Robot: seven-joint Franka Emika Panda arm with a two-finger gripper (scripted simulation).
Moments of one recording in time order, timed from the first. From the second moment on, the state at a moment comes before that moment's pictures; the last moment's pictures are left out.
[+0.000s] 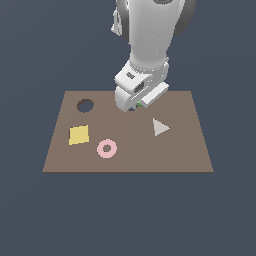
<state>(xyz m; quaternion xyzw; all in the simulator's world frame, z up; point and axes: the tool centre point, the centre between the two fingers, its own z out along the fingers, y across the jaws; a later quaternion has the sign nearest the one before) -0.093 0.047 0.037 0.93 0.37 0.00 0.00</state>
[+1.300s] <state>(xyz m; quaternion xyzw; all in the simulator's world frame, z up) -0.083 0.003 0.035 0.91 0.41 0.00 0.00</state>
